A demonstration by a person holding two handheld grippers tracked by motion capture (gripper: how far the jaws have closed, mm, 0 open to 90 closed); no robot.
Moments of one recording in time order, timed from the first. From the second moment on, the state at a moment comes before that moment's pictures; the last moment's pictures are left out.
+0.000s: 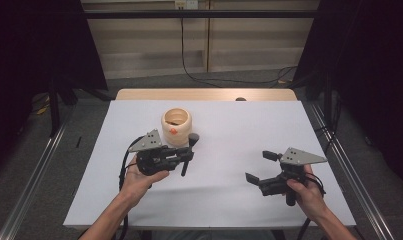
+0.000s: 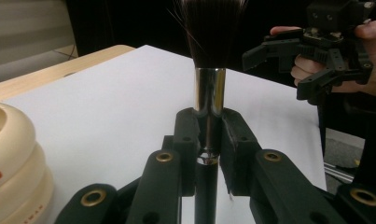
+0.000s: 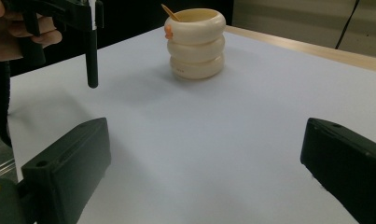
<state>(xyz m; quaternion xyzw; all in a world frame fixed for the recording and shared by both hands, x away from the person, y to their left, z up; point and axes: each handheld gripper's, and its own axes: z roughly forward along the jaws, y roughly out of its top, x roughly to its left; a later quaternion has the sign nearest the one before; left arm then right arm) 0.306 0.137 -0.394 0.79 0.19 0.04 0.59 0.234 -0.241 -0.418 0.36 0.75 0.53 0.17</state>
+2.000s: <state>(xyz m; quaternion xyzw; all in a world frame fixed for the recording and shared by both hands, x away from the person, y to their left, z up) 0.383 0.158 -0.337 0.72 0.27 0.15 0.62 0.212 -0.271 -0.442 0.42 0.70 0.53 0.23</state>
